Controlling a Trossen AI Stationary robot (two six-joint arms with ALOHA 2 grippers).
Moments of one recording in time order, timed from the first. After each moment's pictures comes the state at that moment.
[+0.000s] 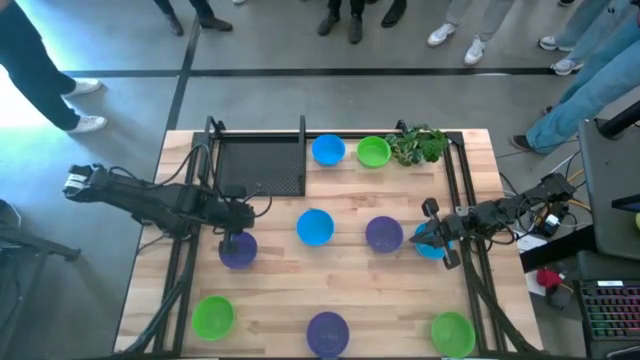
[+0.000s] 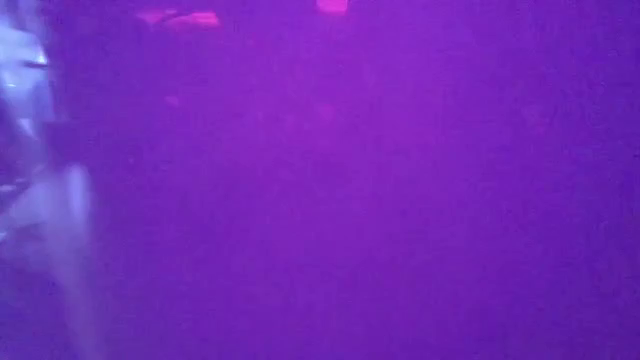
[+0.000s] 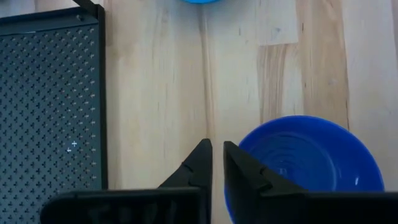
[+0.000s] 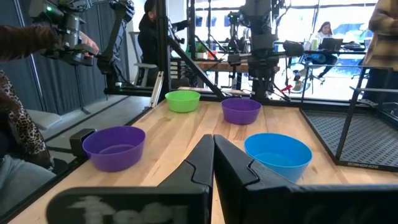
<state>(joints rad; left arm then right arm) -0.16 0.97 0.75 -0.90 -0.19 -0.06 0.41 0.11 0.01 0.11 0.16 0.04</state>
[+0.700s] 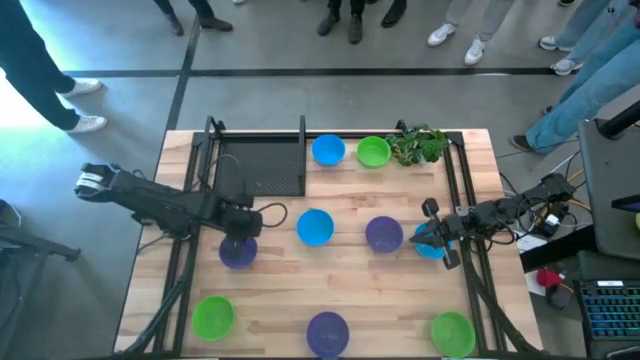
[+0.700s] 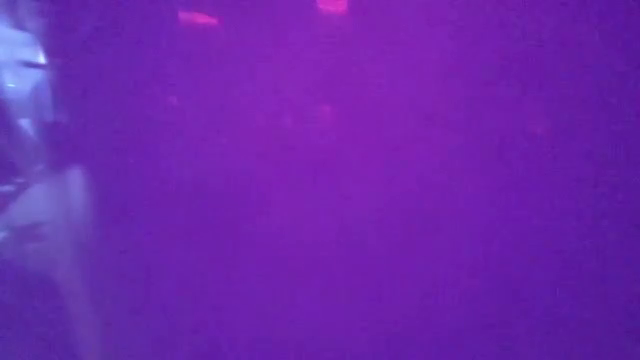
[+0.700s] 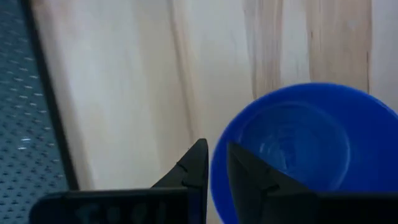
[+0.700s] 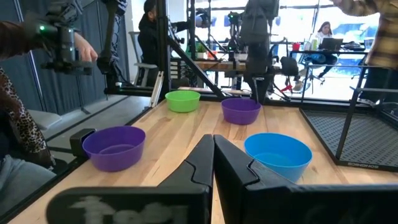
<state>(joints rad) -0.16 1.18 0.73 -0.88 -0.12 0.01 0.41 0.11 0.01 0.11 0.16 0.04</state>
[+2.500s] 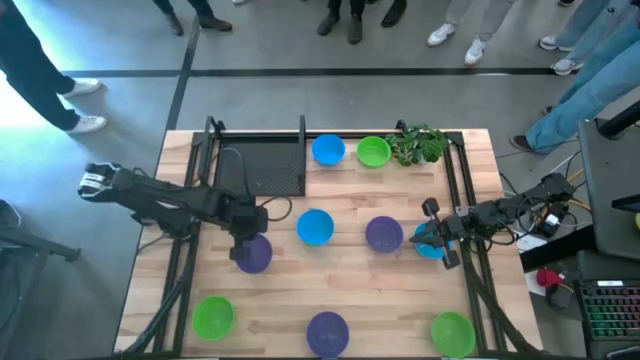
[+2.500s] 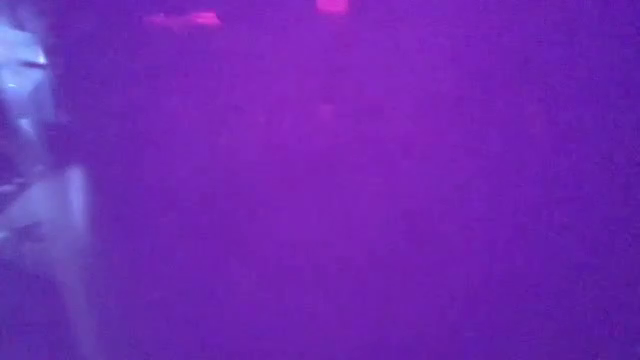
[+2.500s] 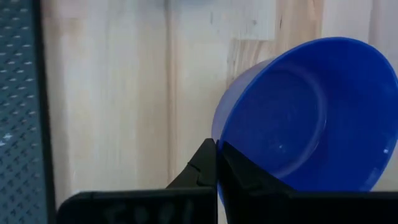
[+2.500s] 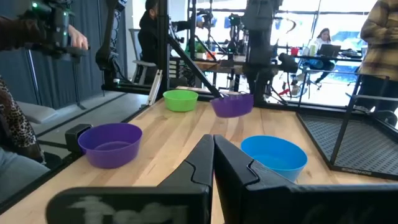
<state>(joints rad) -0.14 1.19 0.87 -0.94 -0.05 -0.16 0.41 0.11 0.01 0.11 0.16 0.00</state>
